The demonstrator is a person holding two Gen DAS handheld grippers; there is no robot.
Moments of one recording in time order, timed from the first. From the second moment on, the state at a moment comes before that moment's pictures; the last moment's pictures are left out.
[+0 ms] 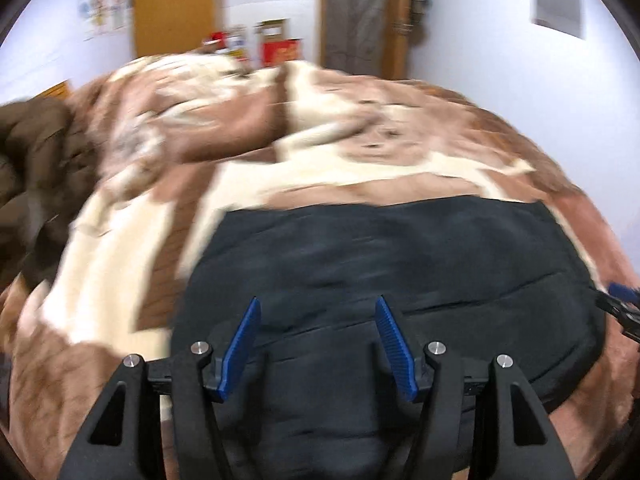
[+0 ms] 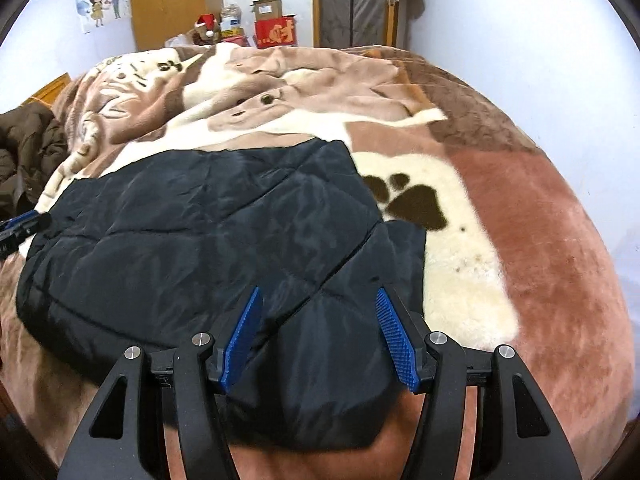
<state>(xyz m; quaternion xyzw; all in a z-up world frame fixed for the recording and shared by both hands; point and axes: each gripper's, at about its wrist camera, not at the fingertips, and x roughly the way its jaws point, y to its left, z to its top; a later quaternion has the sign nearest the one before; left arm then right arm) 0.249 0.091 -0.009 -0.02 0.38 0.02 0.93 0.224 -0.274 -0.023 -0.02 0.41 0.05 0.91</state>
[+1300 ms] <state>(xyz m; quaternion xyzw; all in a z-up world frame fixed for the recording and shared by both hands) 0.316 0.144 -0.061 -0.07 0.44 0.05 0.90 0.327 -0.226 -0.048 -0.03 0.47 0.07 0.88</state>
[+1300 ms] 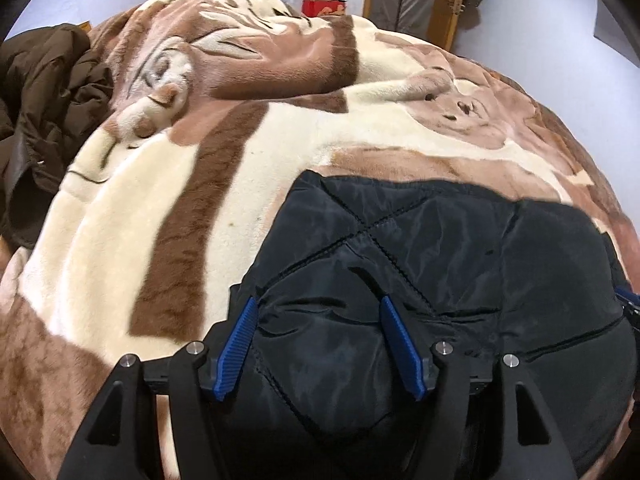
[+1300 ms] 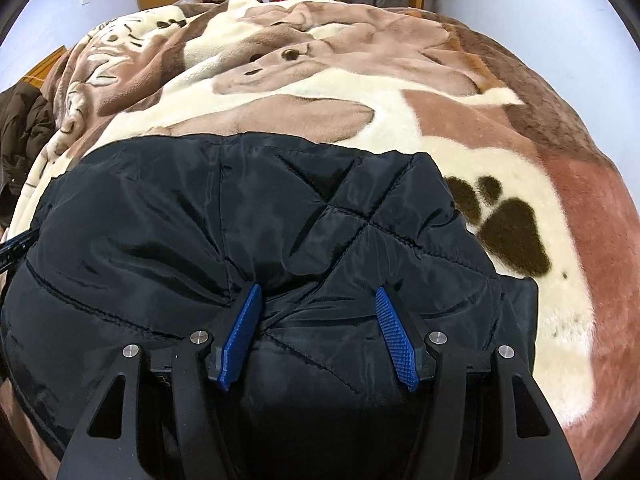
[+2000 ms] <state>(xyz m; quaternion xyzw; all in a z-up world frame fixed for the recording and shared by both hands) 0.248 0.183 -0.060 -0.13 0.40 0.06 0.90 0.263 -0.278 -0.026 -0.01 0.41 0.05 0.91</state>
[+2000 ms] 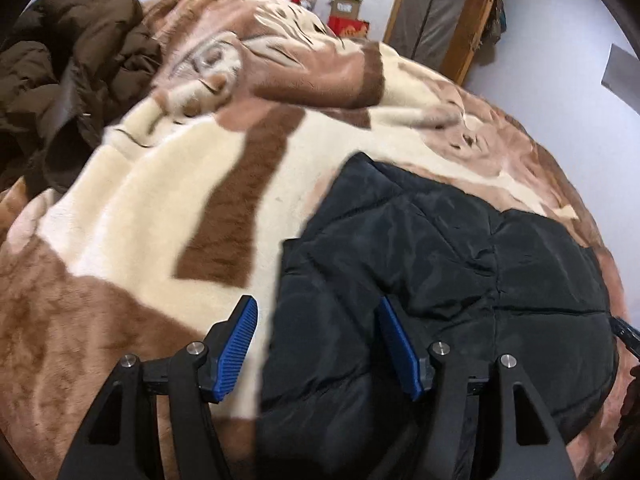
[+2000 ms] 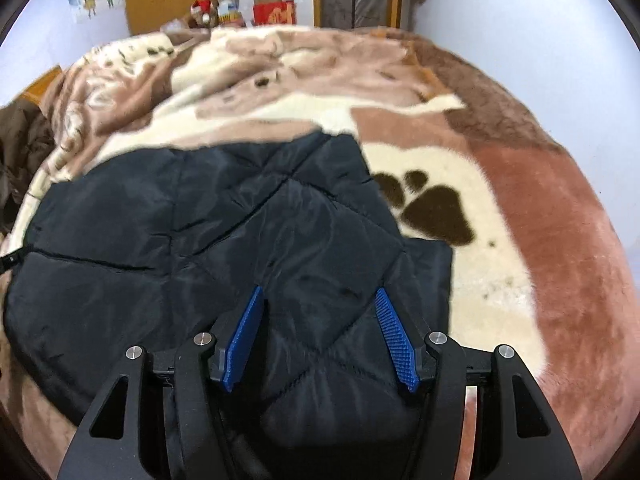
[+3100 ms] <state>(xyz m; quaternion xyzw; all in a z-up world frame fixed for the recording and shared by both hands) 0.282 0.206 -0.116 -0.23 0.45 0.00 0.86 0.281 -0.362 -0.096 0.19 0.49 0.11 0.84</state>
